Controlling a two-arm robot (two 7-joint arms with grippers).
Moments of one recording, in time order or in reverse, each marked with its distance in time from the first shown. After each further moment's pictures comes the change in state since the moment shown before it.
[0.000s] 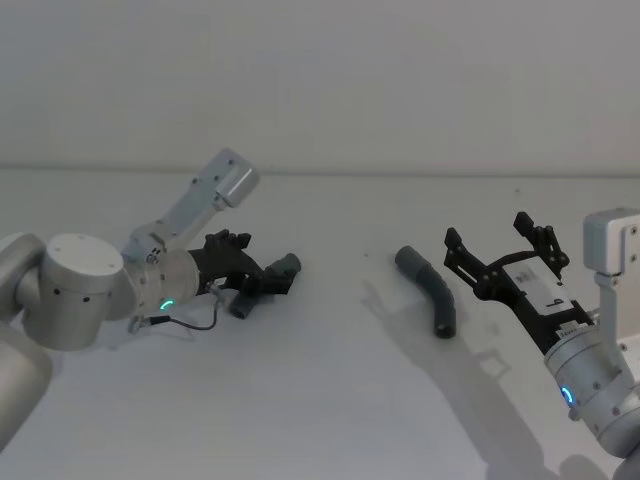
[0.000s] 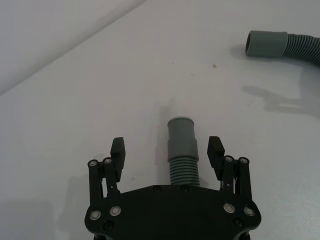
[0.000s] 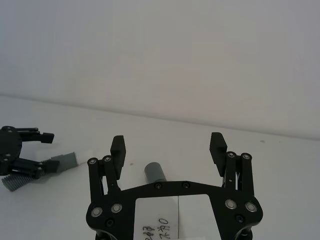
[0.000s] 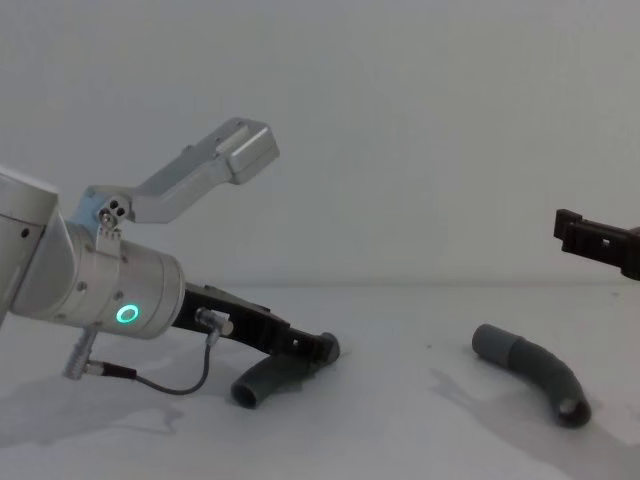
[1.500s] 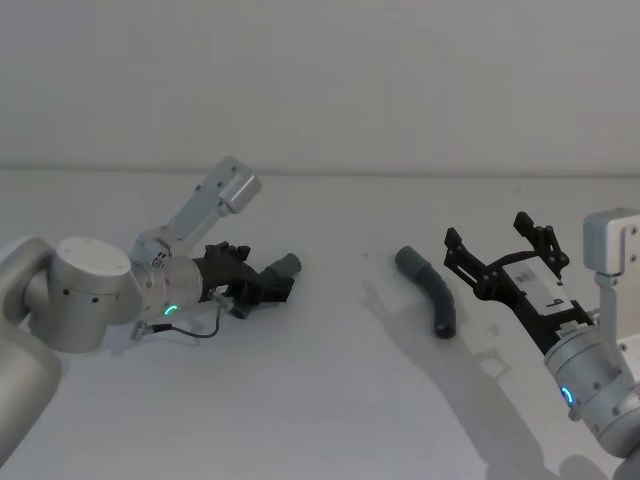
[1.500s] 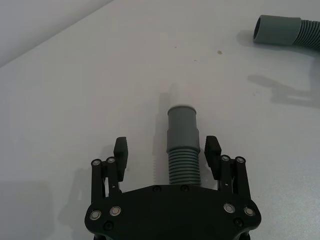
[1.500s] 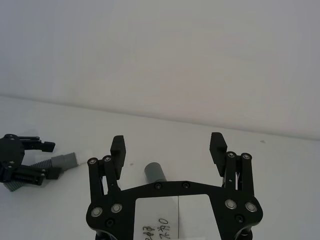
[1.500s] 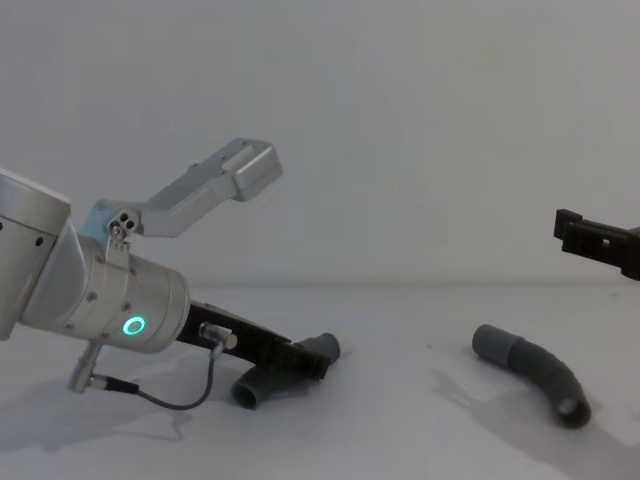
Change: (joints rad) left arm 0.006 -0.029 -0.020 0.020 0.020 0.057 0.003; right arm 0.000 0.000 0.000 0.000 0.000 0.000 0.000
